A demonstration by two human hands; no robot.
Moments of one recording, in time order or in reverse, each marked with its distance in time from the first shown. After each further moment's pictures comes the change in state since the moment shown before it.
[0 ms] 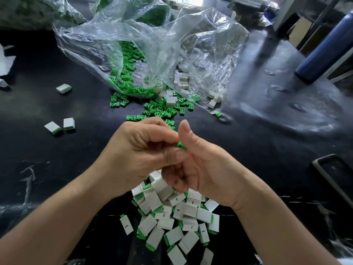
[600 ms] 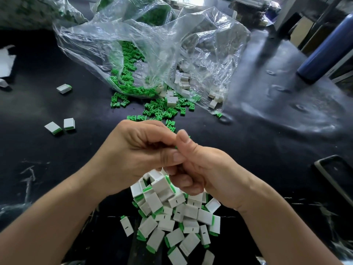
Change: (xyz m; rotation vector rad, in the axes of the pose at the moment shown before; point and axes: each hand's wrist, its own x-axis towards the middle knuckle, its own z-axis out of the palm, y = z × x) left_hand 0.002 -0.002 -0.007 -0.064 -0.095 0.053; right_hand -0.007 -0.001 0.000 -0.228 0.045 0.053
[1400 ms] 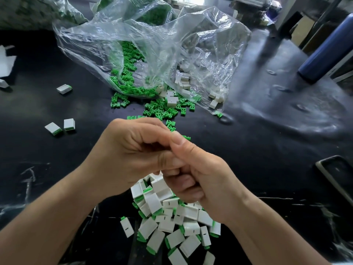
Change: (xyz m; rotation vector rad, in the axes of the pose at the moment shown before) left_hand 0.000 0.008 0.001 0.158 0.000 0.129; right_hand -0.003 -0.008 0.022 0.212 0.111 -0.021
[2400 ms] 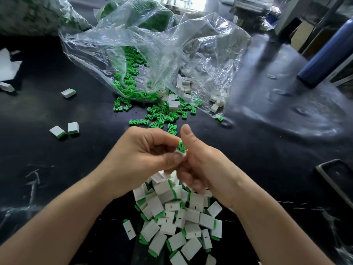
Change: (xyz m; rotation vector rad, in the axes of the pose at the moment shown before) left_hand 0.003 -0.004 0.005 -0.116 0.055 -0.332; right_hand 0.014 0.004 -0.027 -0.309 0.117 0.020
